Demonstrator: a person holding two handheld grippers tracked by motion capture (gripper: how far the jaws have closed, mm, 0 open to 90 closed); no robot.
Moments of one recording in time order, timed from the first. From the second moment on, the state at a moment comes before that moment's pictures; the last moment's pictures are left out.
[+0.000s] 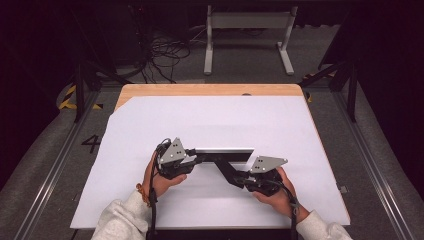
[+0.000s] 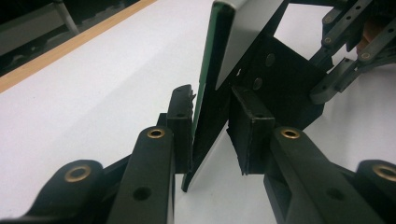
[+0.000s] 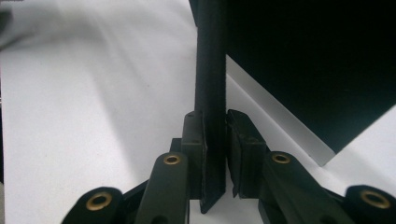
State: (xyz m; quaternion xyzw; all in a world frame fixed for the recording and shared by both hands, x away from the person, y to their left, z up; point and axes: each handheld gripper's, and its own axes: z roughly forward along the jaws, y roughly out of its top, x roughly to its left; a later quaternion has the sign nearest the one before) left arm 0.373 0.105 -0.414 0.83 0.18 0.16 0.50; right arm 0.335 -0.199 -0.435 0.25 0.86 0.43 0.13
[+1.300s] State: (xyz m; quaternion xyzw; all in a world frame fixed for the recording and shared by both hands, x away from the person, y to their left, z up) left arm 0.371 0.112 -0.416 0.84 0.18 0.17 0.48; right arm 0.344 -0.240 -0.408 0.30 0.81 0.45 0.23
